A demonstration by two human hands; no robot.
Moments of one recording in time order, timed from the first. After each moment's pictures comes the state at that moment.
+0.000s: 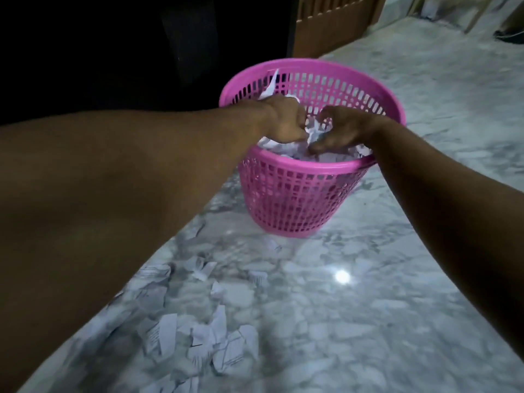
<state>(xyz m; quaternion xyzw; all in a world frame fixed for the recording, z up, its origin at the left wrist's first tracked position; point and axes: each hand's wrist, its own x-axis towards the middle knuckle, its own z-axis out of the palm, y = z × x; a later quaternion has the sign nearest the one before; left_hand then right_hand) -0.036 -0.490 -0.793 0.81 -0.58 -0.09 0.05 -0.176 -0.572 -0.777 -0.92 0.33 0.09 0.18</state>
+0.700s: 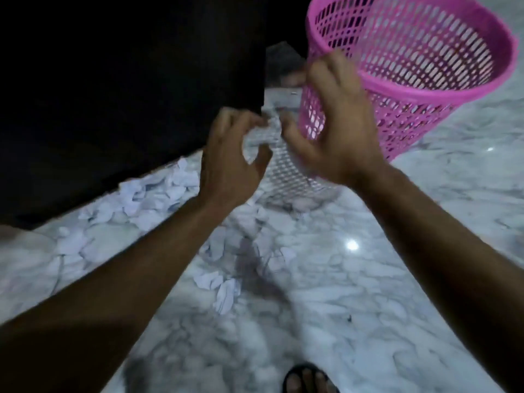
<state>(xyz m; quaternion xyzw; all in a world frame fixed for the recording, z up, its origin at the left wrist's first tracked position) -0.097 -0.209 -0.891 0.81 -0.38 0.05 0.45 -0.195 -0.361 -0.825 -0.92 0.04 -0.34 0.18</state>
